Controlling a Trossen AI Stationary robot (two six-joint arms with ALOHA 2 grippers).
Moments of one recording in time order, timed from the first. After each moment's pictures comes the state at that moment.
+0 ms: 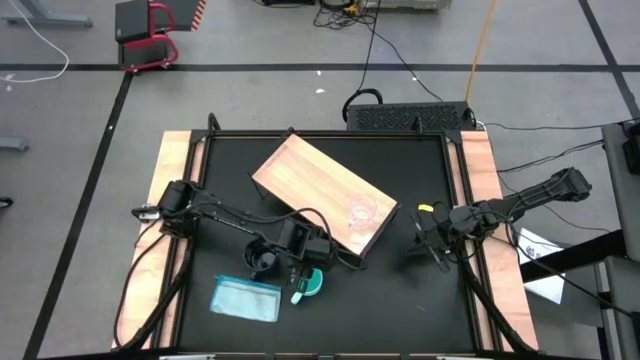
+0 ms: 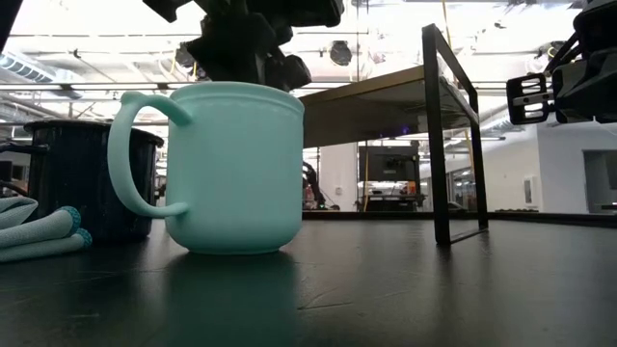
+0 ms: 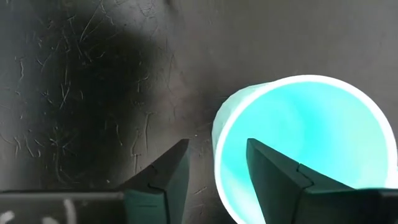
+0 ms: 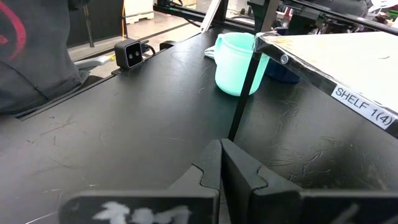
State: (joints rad) left arm -0.27 1.97 1.61 -0.91 0.02 0.03; right arm 0.32 0.43 0.06 0.07 -0.14 -0.14
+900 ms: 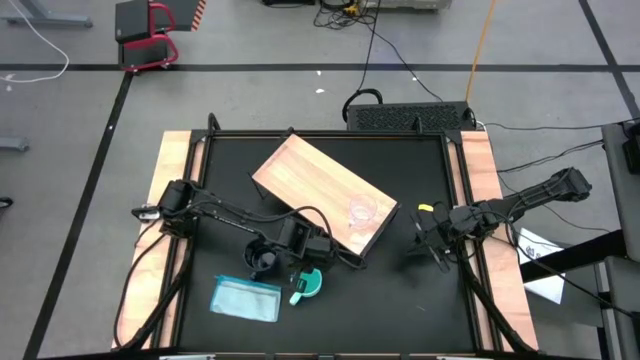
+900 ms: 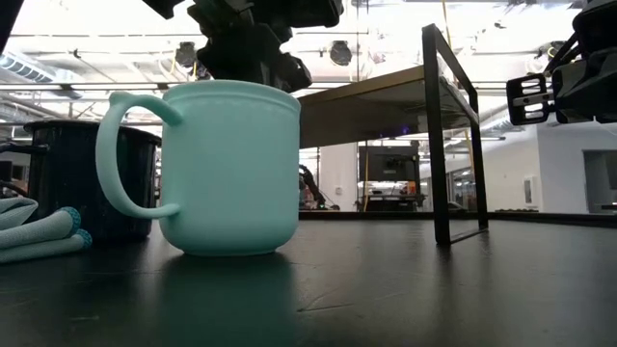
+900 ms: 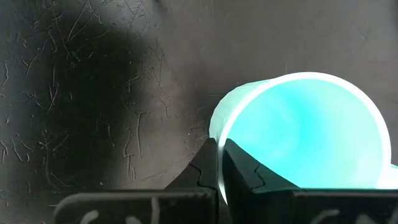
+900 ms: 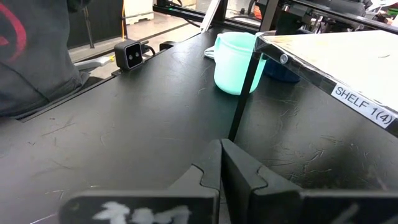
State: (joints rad) left arm -0.26 1.97 1.61 -0.92 0.07 0.05; right arm 0.32 0.43 0.06 0.07 -0.14 -0.13
